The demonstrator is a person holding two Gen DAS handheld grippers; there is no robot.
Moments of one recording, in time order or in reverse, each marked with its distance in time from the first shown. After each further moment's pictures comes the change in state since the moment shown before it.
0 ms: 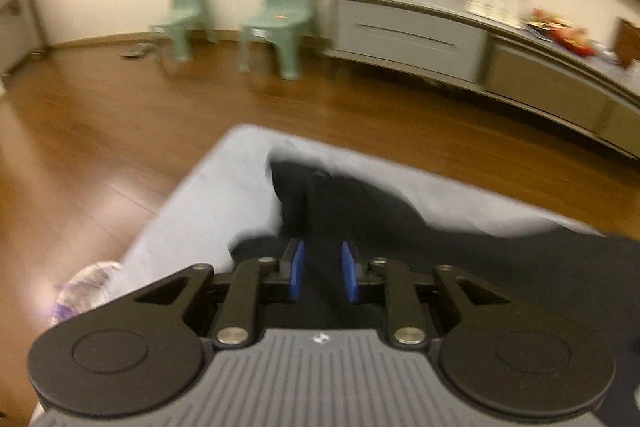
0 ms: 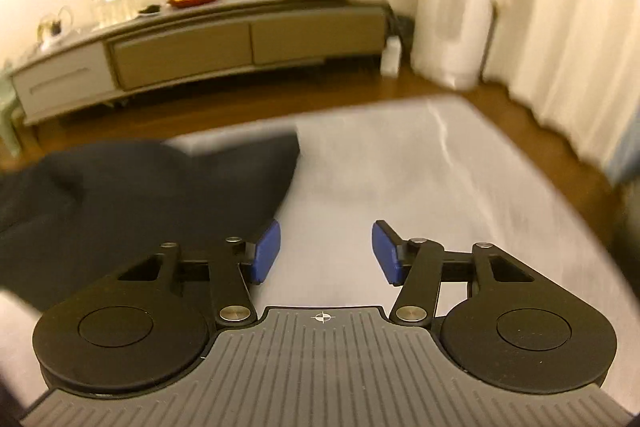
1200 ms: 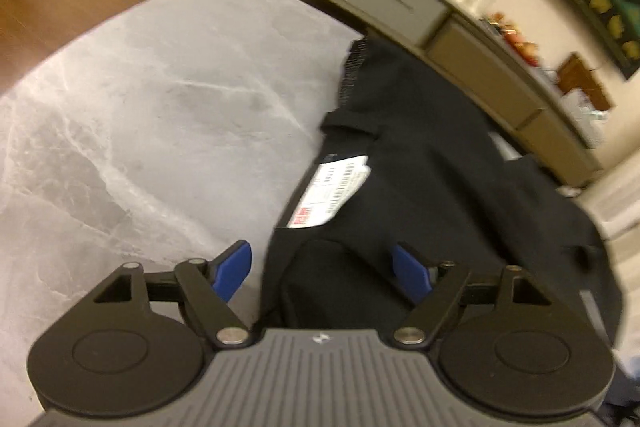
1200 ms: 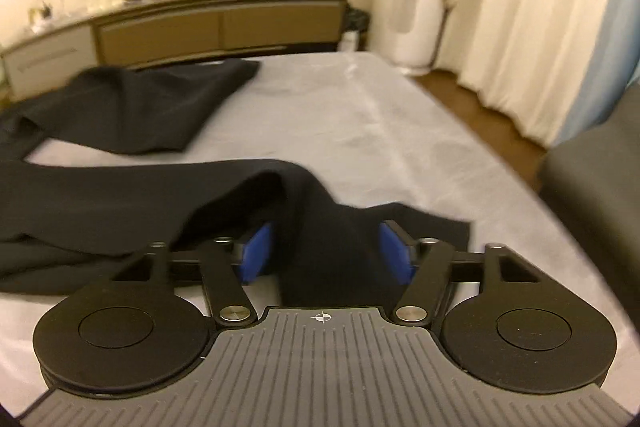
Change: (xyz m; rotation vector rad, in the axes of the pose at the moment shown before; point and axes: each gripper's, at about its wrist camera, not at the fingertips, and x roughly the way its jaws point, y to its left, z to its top) left arm 0.004 0.037 -0.117 -0.250 0.146 -0.285; right arm -0.112 -0.026 -0.121 -0.080 -0.020 -0.202
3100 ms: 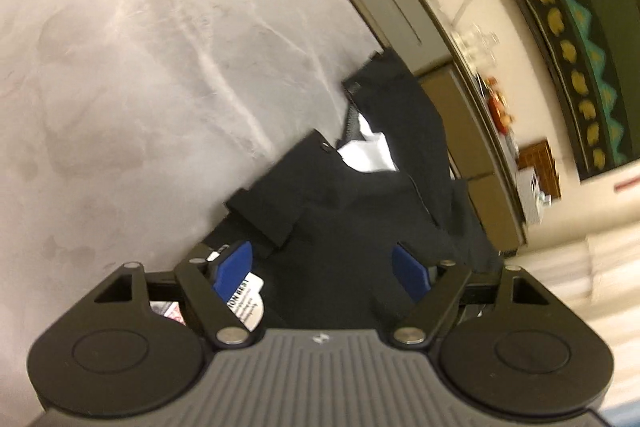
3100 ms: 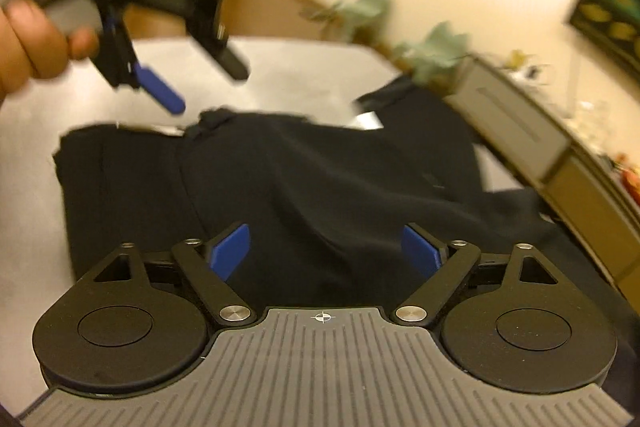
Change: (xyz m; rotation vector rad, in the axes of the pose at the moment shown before) left arm -0.103 0.065 -0.056 -0.399 0.045 -0.234; right arm -0.129 0.488 -0.028 -1.059 -0.245 0.960
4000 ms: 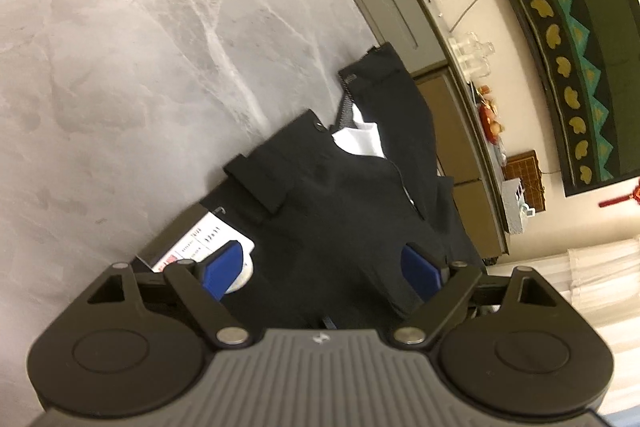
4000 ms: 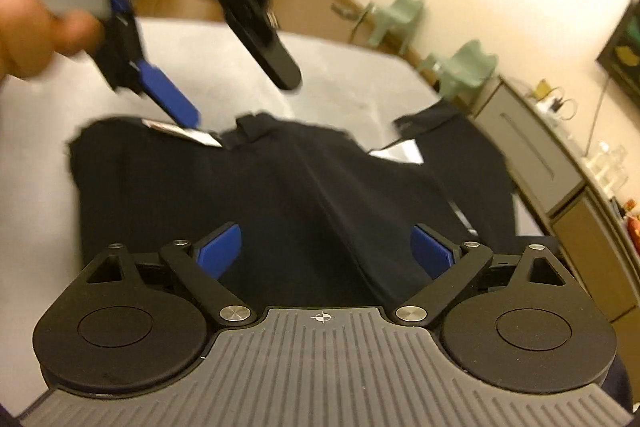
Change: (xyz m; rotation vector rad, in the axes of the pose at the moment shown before) left arm 0.005 0.001 -0.013 -0.053 0.013 -0.047; right arm 0.031 0.025 0.023 -0.122 0.013 -0.015
